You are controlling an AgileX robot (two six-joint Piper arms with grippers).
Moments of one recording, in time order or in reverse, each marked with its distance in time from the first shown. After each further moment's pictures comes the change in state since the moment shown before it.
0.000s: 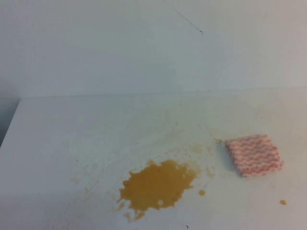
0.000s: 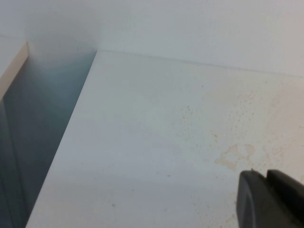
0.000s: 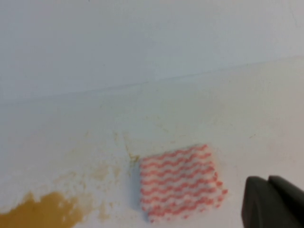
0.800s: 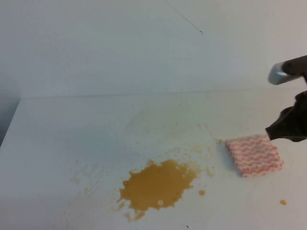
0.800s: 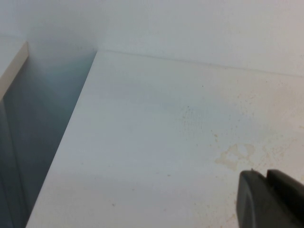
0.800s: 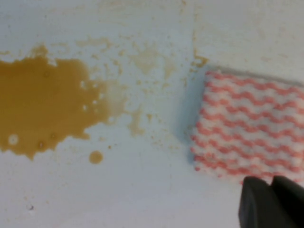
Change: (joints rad) right arm 0.374 0.707 -0.547 -0.512 0.281 0.256; left arm 0.000 0.000 0.000 0.000 0.000 0.002
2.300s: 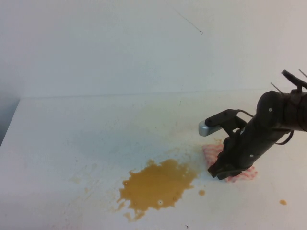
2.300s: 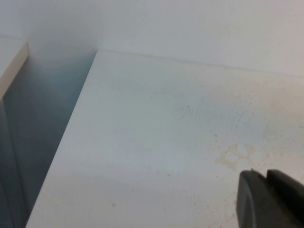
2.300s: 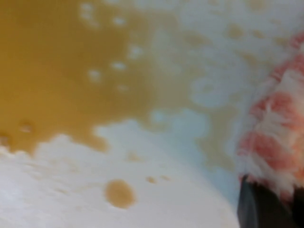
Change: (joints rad) right arm 0.142 0.572 -0.185 0.060 -0.030 -0.127; left arm 0.000 0.000 0.000 0.000 0.000 0.000
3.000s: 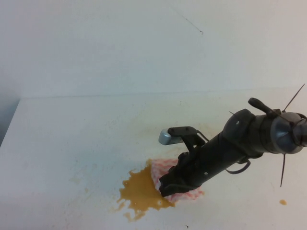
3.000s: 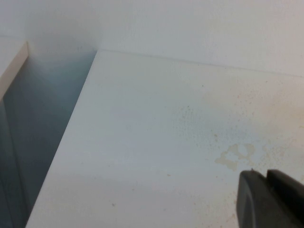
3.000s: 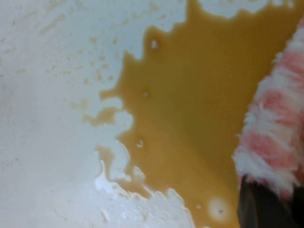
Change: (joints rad) right arm 0.156 0.092 0.000 0.642 -0.022 -0.311; left arm 0.000 0.000 0.000 0.000 0.000 -0.002
